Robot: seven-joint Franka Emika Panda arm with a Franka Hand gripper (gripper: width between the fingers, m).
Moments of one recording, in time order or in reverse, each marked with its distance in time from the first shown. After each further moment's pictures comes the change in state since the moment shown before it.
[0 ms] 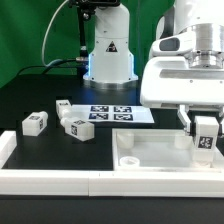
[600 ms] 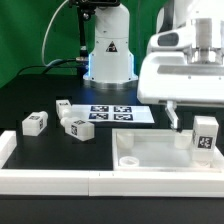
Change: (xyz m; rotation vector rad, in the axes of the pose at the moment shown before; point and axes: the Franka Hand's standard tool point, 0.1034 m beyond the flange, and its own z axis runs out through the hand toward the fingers) arm 0.016 0.009 -0.009 0.002 -0.114 0.014
